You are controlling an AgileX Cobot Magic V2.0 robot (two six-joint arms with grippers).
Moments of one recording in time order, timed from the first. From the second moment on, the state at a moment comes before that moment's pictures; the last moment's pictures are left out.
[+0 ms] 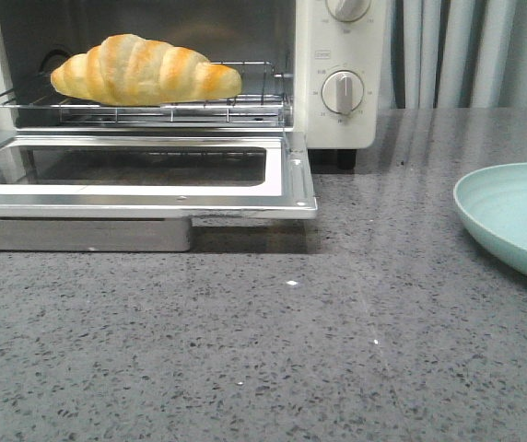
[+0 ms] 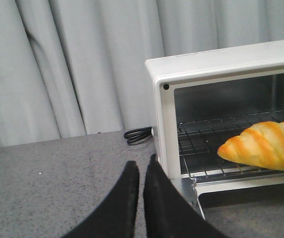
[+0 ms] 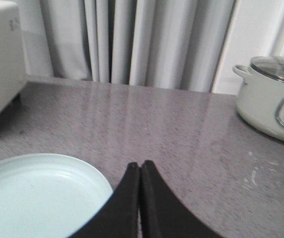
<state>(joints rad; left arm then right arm) 0.09 0.26 -0.35 -1.04 0.21 1.10 0.29 -0.02 -0.50 -0.57 0.76 0.32</state>
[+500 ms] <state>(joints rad) 0.08 0.12 -0.21 -1.23 0.16 1.10 0.26 -0.02 -0.34 -0.41 0.40 0.32</state>
